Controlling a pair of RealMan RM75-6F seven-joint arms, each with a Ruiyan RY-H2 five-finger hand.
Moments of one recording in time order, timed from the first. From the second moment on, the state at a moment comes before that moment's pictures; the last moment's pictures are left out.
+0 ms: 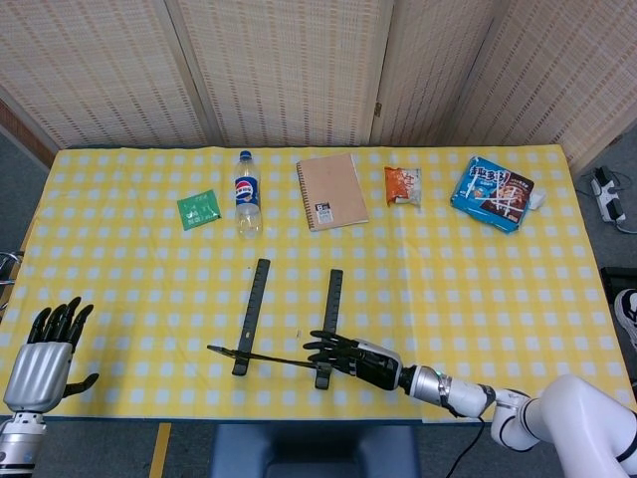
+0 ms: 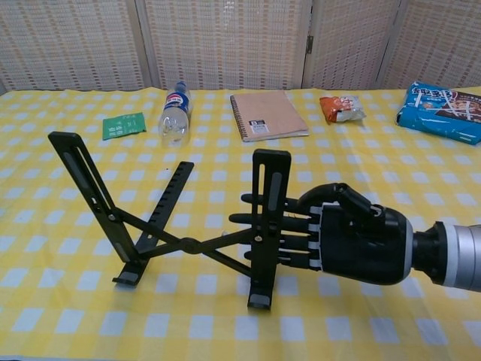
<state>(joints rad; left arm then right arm) -0.11 -1.14 -0.02 -1.72 1.44 1.42 0.32 0.84 -1.69 -0.36 -1.07 -1.84 1.26 2.32</state>
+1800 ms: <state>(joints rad) -0.42 -1.52 0.00 -1.29 1.60 1.13 -0.48 0.86 -1.40 -0.22 -1.50 -1.78 1.18 1.66</state>
